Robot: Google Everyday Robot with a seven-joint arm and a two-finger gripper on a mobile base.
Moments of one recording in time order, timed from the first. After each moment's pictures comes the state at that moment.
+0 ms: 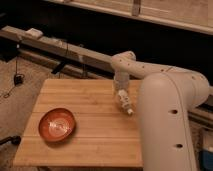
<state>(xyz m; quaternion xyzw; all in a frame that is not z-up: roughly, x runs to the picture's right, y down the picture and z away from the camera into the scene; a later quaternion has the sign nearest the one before) 0.104 0.051 0.889 -0.28 0.25 0.61 0.70</state>
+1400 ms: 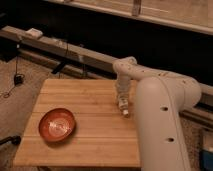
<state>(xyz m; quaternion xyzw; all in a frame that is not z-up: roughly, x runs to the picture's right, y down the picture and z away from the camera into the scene) 0.108 0.073 0.917 -0.30 0.25 0.61 0.69</state>
